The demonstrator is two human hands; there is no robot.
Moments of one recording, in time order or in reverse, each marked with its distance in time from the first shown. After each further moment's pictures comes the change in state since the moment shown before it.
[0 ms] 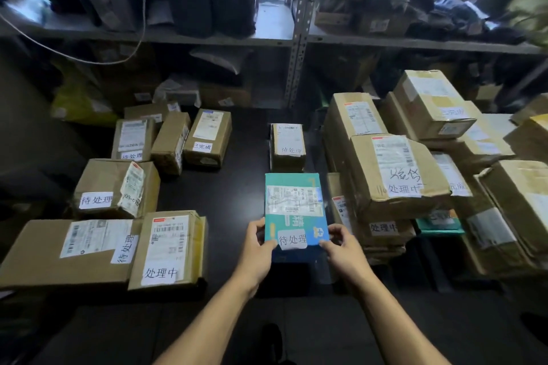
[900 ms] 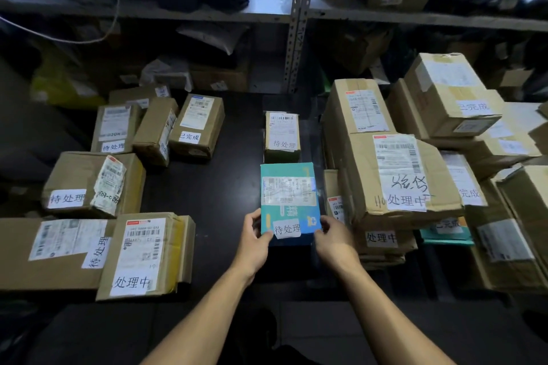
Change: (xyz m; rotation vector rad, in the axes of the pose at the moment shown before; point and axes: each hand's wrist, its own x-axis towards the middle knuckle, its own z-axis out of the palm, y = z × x) left_hand 0.062 -0.020 0.037 -0.022 0.057 -0.072; right_hand 0.073 -0.002 -0.003 -0.392 0.010 0.086
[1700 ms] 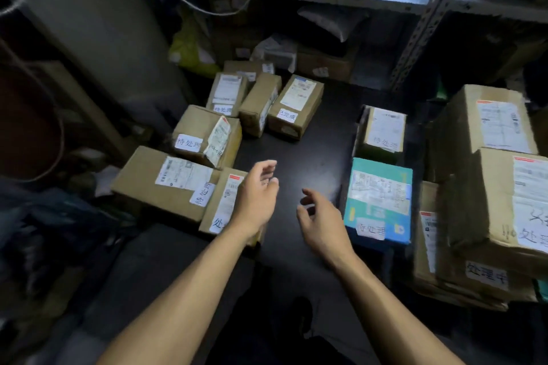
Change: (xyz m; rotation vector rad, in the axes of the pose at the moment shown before) left_hand -0.036 0.067 -0.142 0.216 0.391 0.301; right_hand -0.074 -0.105 0.105 -0.033 -0.213 -0.625
